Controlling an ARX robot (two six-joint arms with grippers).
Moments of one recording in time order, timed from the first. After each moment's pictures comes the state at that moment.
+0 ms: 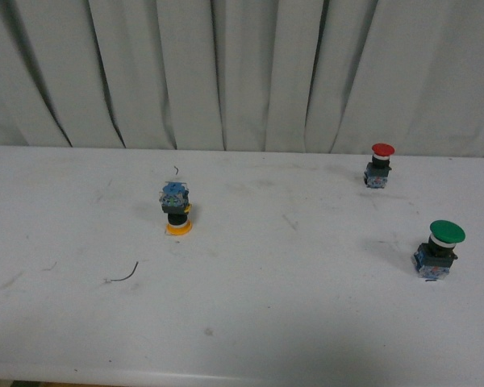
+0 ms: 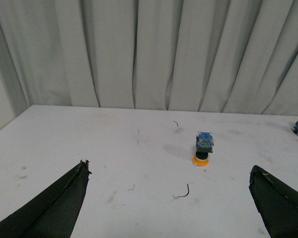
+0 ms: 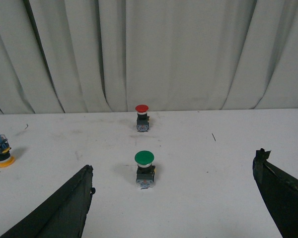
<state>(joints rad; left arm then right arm) 0.00 0.01 0.01 0.00 0.00 -0.01 0.00 0.00 0.01 0.00 0.00 0.00</state>
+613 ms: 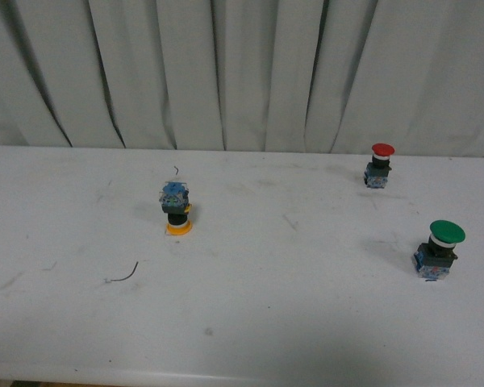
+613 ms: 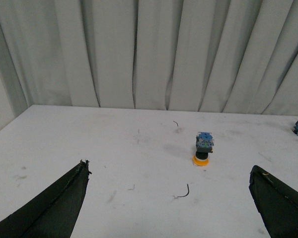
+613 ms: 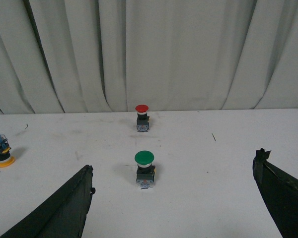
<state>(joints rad) 0.00 0.01 0.01 0.00 0.00 -0.01 0.00 0.00 0.01 0.00 0.00 0.00</state>
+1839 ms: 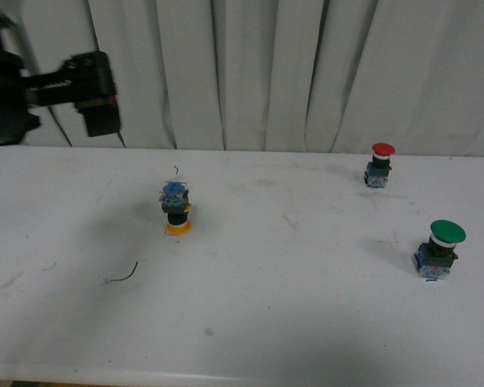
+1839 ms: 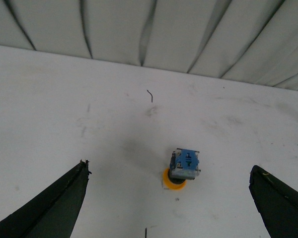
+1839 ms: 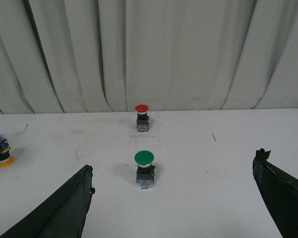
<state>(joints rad) -0.16 1.63 0.82 0.43 -0.09 -0.20 0.00 0.00 0.01 0.00 0.00 0.00</state>
